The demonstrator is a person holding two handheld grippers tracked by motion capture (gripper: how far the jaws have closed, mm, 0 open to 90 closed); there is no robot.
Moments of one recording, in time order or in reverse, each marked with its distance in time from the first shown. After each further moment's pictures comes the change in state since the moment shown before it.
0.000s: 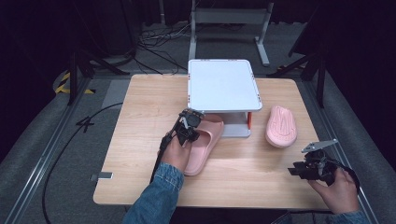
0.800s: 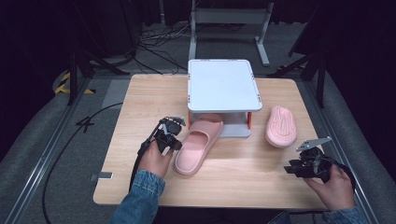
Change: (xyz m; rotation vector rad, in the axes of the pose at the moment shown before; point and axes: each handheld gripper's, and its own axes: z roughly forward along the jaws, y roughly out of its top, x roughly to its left) left arm 0.041 -0.047 0.000 0.173 -0.066 -0.009; right arm 0.008 0.013 0.003 -0.001 0.004 -0.054
